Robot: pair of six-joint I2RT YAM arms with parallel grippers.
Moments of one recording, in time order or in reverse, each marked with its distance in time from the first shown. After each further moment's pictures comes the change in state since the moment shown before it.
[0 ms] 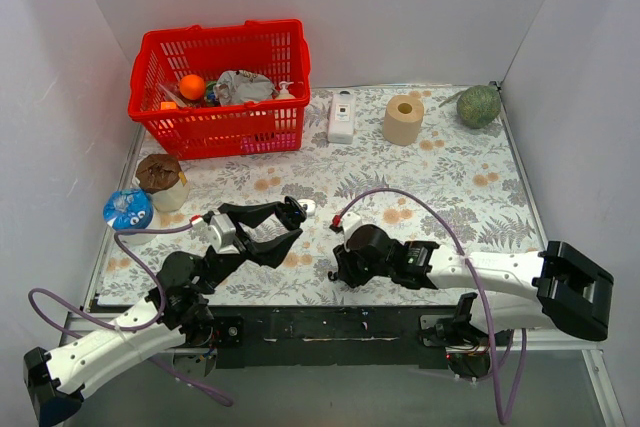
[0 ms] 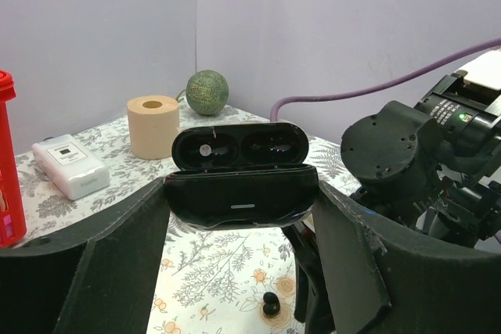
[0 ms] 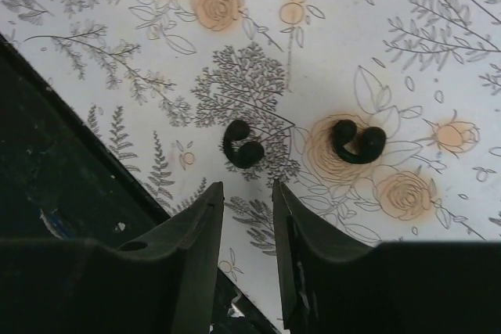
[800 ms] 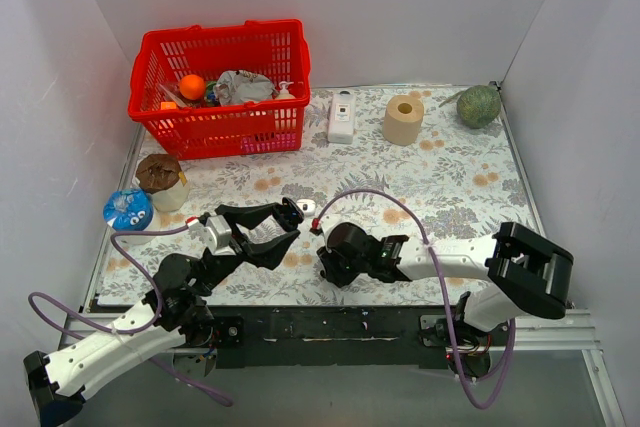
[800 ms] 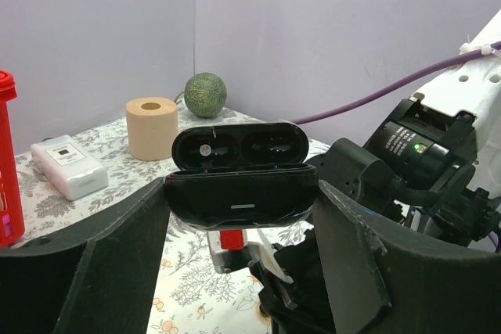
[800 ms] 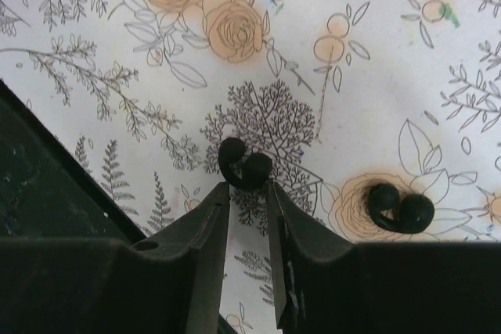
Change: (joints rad) left arm 0.000 -0.047 0.000 -0.036 -0.001 -0.012; right arm 0.038 0.224 0.095 0.063 -0.066 -0.039
